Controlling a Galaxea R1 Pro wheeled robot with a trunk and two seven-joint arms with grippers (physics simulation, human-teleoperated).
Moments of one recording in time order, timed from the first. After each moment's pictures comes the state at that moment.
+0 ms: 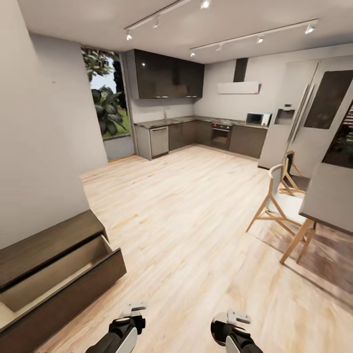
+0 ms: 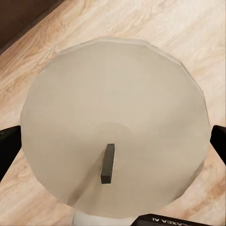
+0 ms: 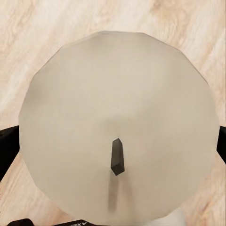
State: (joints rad) left arm -0.40 -0.06 -0.41 -0.61 0.51 0.33 0.49; right arm -0.34 0.07 0.20 -0.61 -0.41 0.26 -0.31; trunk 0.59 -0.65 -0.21
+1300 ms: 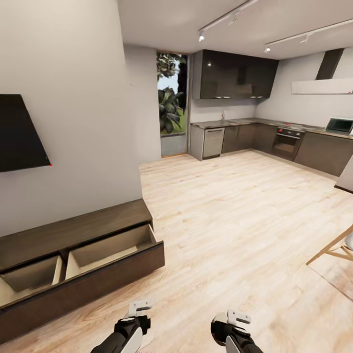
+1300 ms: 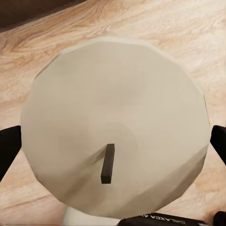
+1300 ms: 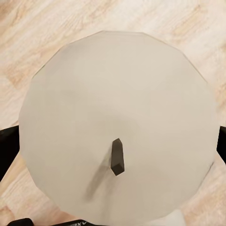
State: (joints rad) left arm -0.40 -0.09 -0.41 -0.61 0.51 0.33 0.49; right arm -0.34 0.07 0.20 -0.61 -0.41 0.26 -0.31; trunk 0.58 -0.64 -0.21
